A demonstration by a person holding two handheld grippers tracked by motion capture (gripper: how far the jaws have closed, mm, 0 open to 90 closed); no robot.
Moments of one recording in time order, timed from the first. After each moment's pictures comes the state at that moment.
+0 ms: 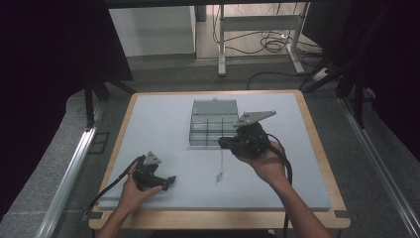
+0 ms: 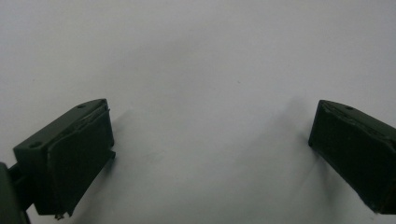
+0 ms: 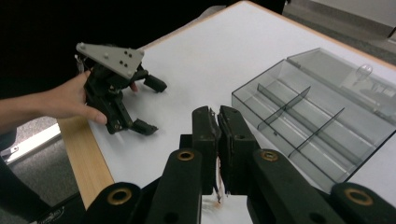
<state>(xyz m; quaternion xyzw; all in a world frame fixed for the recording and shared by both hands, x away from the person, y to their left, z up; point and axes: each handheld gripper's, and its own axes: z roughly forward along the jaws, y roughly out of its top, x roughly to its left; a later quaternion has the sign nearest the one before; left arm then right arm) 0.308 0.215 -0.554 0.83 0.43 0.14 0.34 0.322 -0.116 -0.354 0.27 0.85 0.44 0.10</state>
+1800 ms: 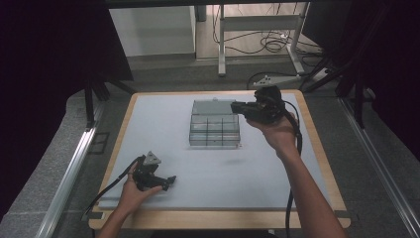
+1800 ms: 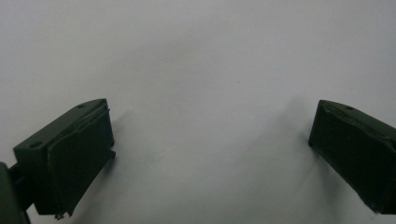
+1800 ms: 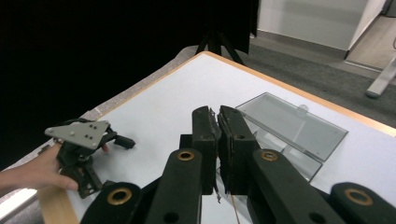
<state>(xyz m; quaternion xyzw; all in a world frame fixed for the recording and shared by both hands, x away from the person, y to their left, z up) 0.308 0.215 -0.554 0.83 0.43 0.14 0.34 0.372 -0.143 -0.300 0.32 0.80 0.48 0.13</state>
